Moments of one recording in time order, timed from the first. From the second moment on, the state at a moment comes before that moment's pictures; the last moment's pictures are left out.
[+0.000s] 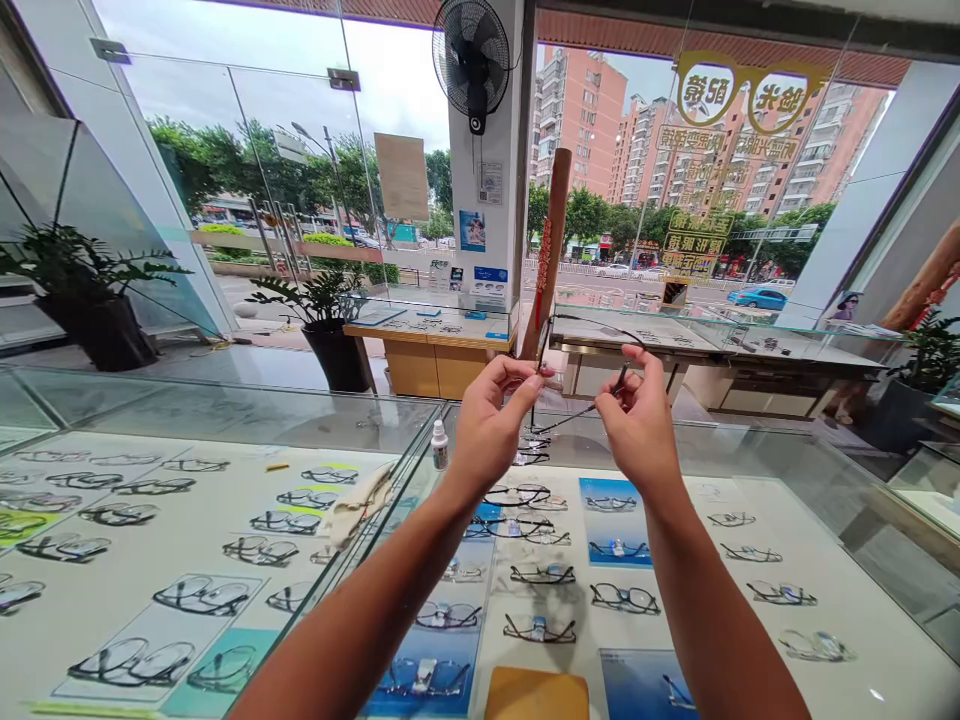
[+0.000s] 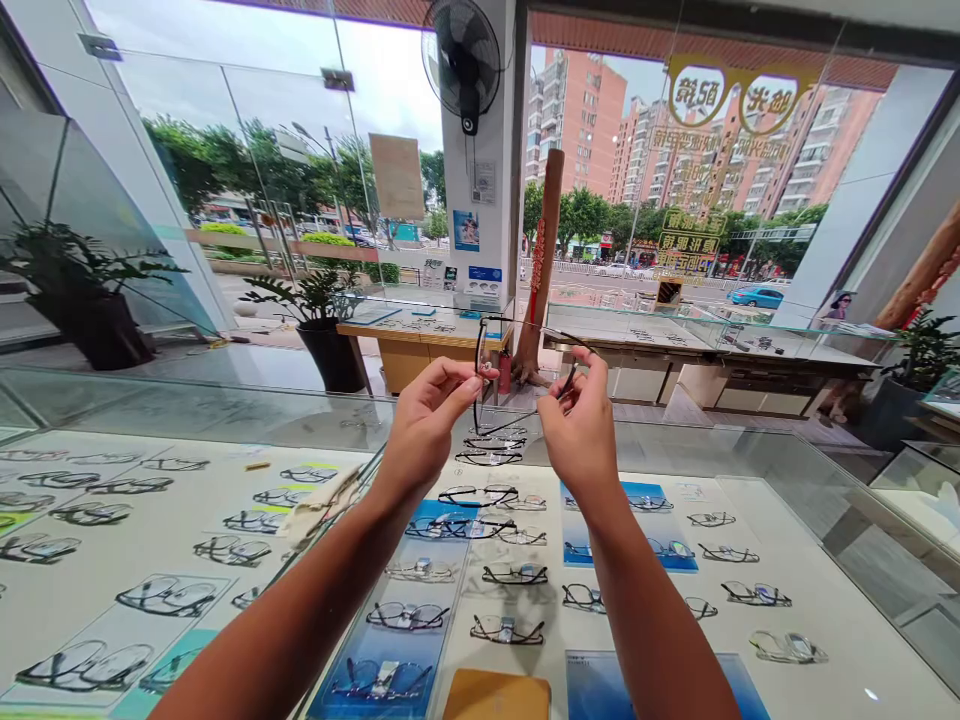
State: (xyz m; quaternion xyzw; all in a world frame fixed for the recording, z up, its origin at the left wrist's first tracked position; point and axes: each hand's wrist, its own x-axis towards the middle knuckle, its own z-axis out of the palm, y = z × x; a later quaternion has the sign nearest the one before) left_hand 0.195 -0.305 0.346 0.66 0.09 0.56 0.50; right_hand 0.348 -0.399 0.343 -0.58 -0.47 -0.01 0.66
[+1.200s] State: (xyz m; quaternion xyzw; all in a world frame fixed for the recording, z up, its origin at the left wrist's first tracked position) left_hand 0.192 -0.276 0.342 0.77 0.08 0.47 0.43; right_hand 0.361 -0.416 0.353 -0.60 -0.53 -0.26 0.55
